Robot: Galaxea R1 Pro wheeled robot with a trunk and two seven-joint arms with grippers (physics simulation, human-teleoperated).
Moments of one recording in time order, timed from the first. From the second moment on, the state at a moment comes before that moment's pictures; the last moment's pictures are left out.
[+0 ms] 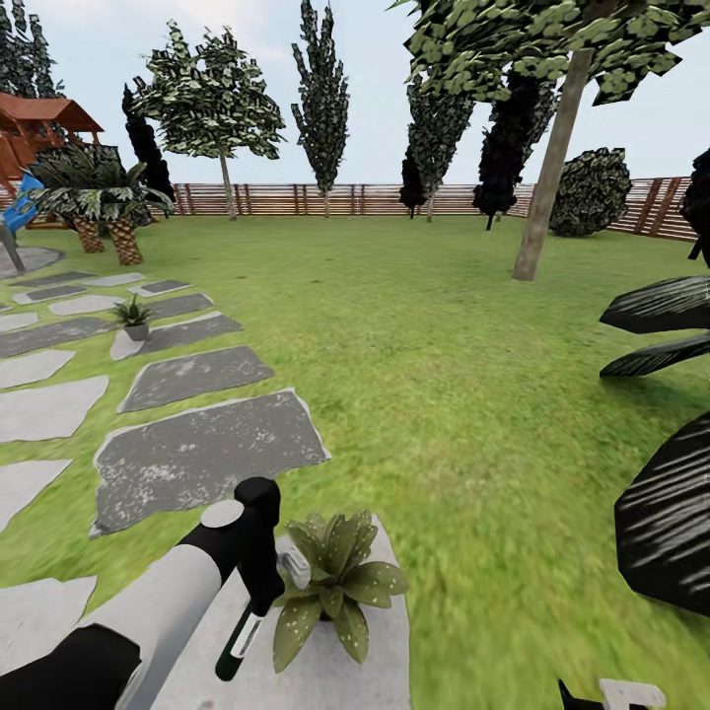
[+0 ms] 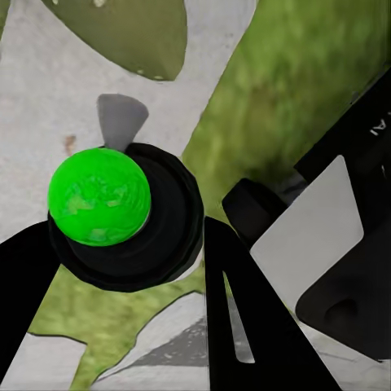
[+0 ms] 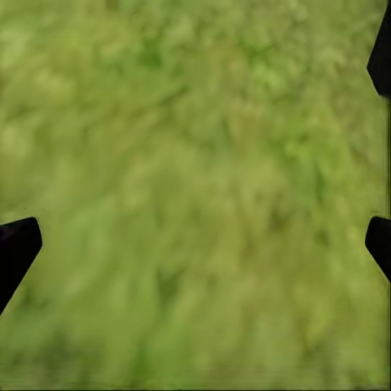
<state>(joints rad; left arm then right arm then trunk) -0.85 -0.07 -0.31 -0.57 -1.33 0.90 -1.56 -0.35 -0.14 -1.18 -0.29 0.97 -0.47 0.19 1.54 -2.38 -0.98</state>
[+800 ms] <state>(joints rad) -0.81 -0.05 -0.18 -0.55 -1.17 0.70 -1.33 -0.35 -0.14 -1.18 -0.29 0.97 -0.47 0.19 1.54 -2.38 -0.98</state>
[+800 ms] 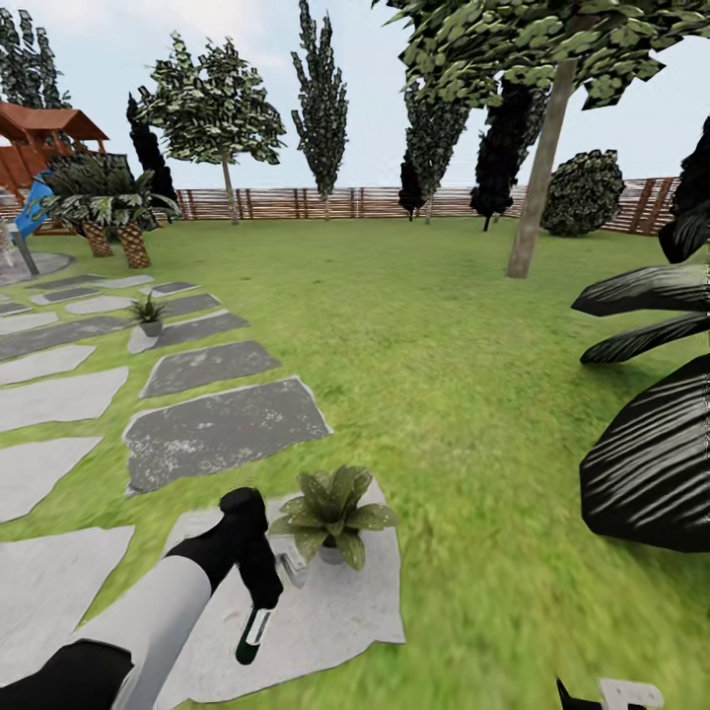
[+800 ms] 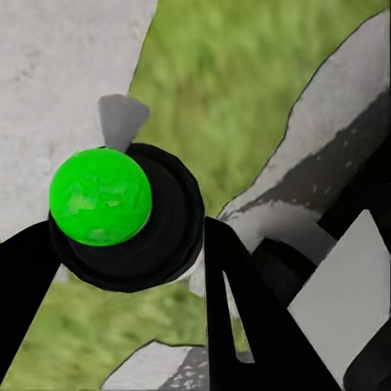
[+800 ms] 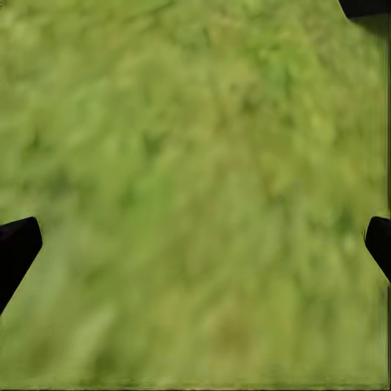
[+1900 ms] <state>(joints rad) -0.71 -0.06 -0.18 -0.34 -0.97 0.05 -1.06 -0.55 0.06 -0.58 -0.41 1.10 -0.47 1.02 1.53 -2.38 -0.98</state>
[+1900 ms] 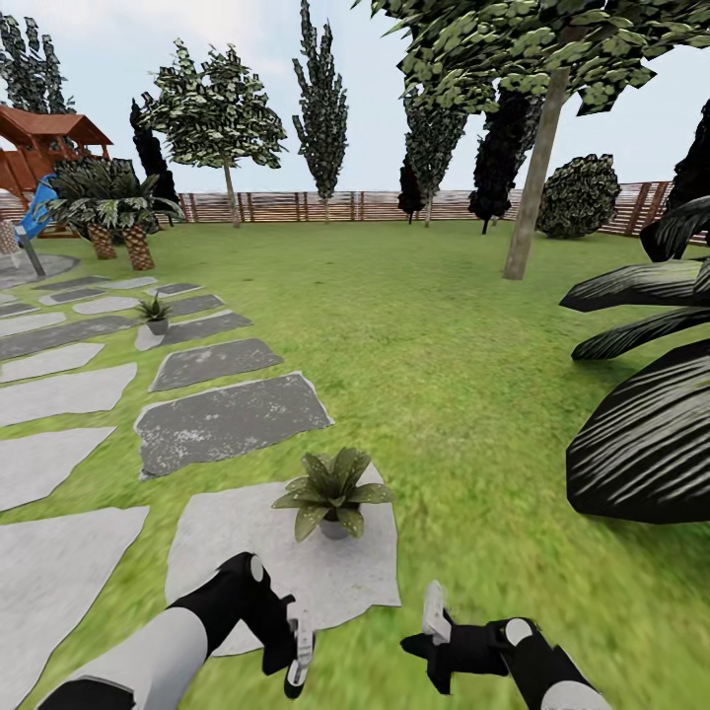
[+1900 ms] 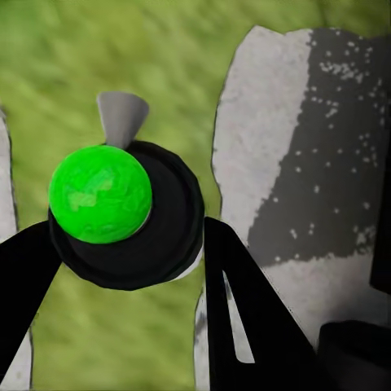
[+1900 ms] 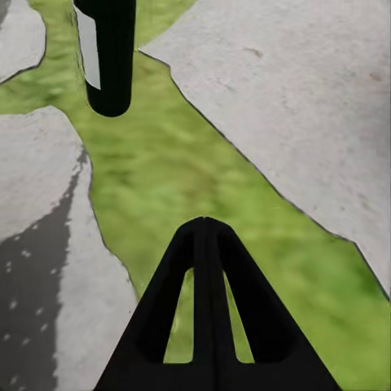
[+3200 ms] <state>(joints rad) -0.71 -0.17 -0.18 -0.32 -0.99 0.00 -0.95 -0.60 0.17 -0.58 -0.40 1.10 -0.47 1.03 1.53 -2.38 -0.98</state>
